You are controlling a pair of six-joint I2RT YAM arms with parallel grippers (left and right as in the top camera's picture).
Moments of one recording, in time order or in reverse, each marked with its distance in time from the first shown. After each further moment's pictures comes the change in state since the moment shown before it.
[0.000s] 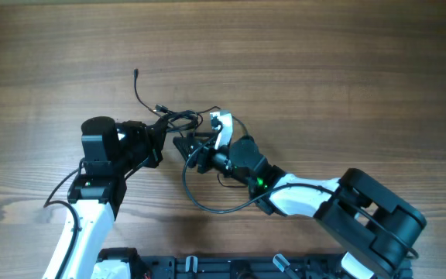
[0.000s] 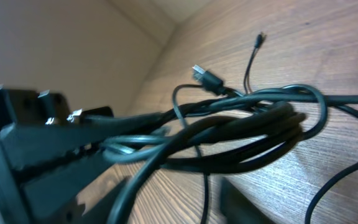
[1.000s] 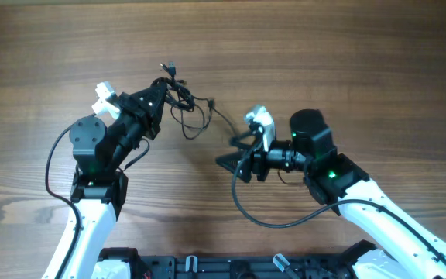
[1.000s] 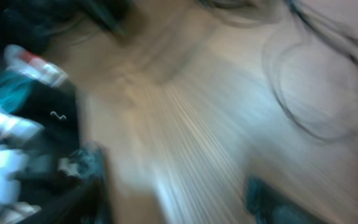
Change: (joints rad) left arm -0.024 0.007 -0.011 0.566 0.029 0.164; right arm -0.332 -0.568 0.014 -0.832 -0.663 -0.552
